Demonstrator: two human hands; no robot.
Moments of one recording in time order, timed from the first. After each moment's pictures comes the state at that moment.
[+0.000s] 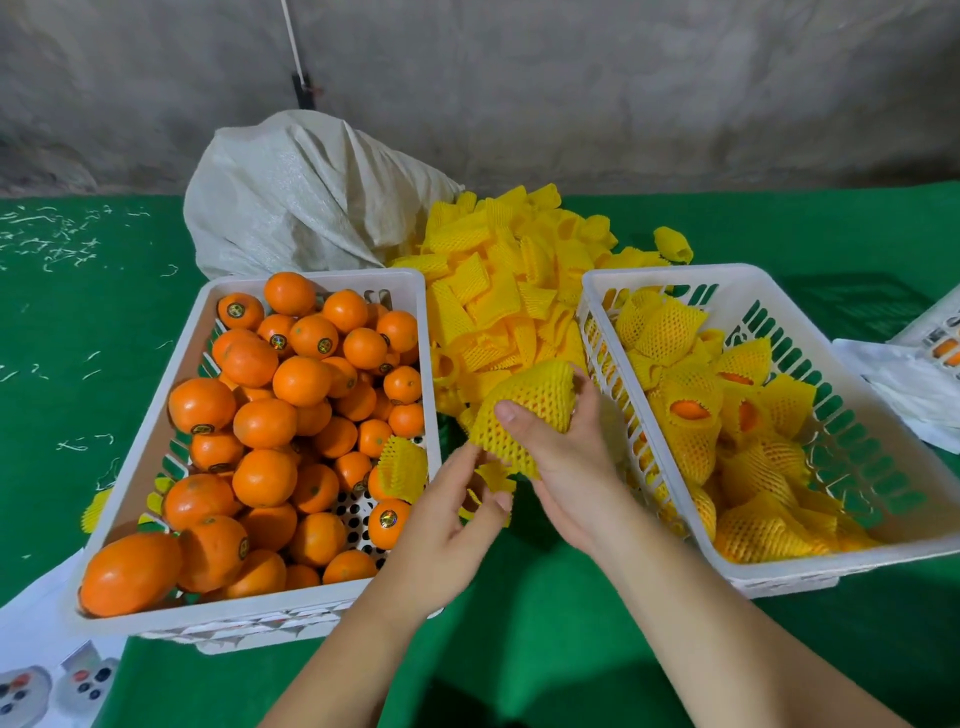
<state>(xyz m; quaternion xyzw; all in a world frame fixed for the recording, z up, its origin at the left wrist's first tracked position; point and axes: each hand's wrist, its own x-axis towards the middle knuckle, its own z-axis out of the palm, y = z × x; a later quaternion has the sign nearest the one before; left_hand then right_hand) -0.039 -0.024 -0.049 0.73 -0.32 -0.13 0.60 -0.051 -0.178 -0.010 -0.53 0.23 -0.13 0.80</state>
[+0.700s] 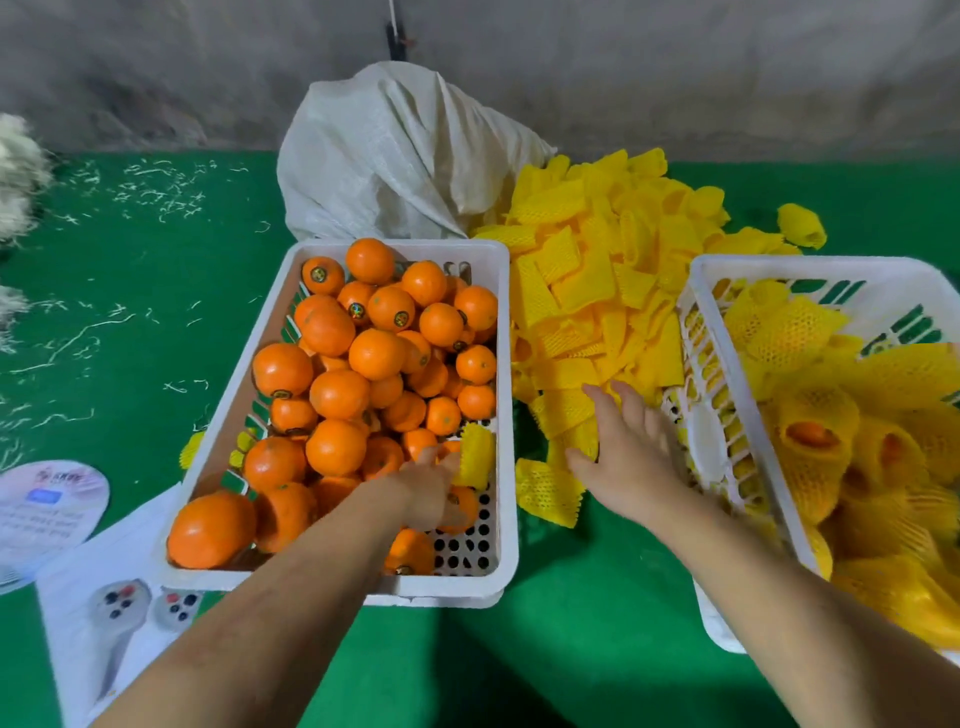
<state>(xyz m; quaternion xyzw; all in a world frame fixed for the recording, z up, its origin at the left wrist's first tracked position) 0.085 0.034 -0.106 0.89 -0.22 -0.40 -0.02 0.001 -0.228 -0.105 -0.96 0.14 0.03 0.23</state>
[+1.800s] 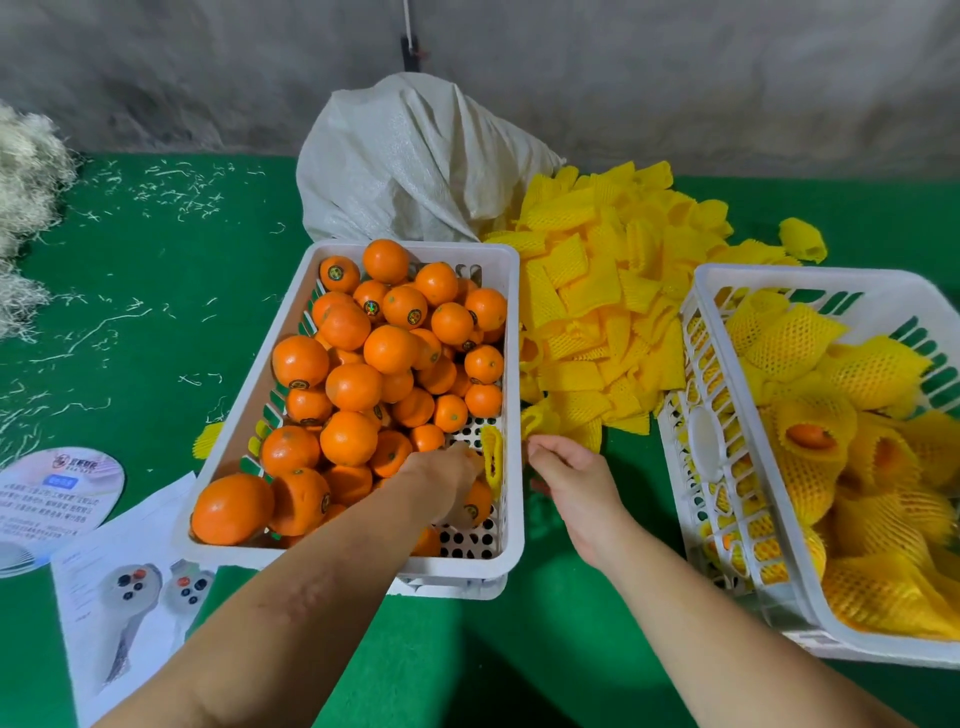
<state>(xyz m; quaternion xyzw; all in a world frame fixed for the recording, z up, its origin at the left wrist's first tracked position) 0.083 0.014 -0.125 0.88 -0.33 -0.31 -0.15 -0.016 -0.152 -0.114 -0.66 0.24 0.04 0.71</state>
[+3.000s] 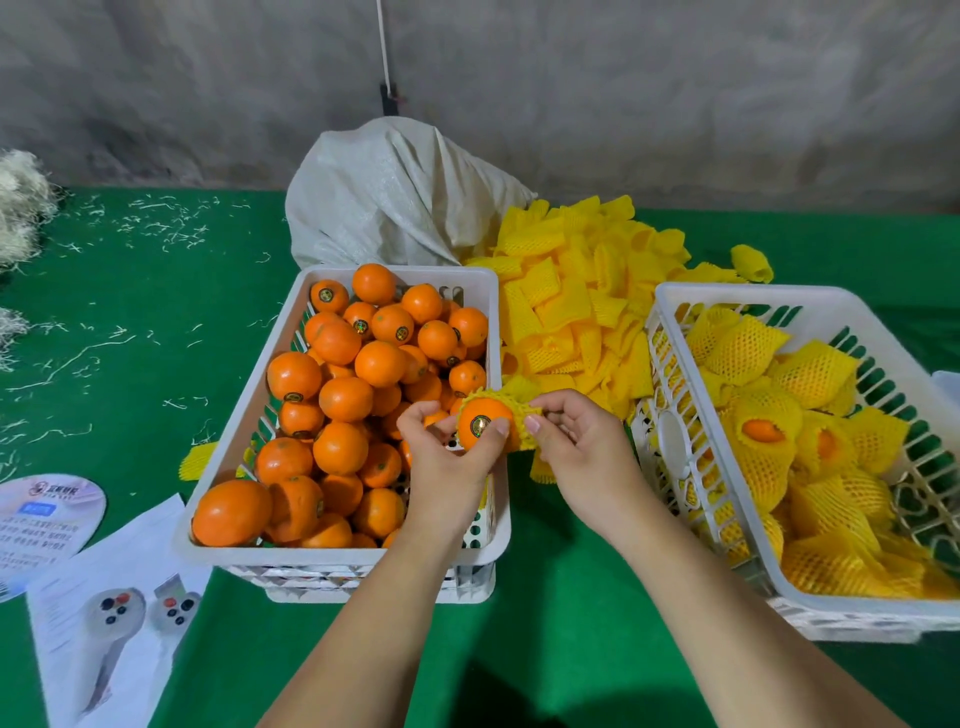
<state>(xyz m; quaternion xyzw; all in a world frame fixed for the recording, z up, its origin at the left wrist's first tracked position) -0.004 -0.008 -0.049 0.69 0.02 -0.06 0.72 -0.040 -0.156 -0.019 -0.78 0.07 -0.13 0.61</state>
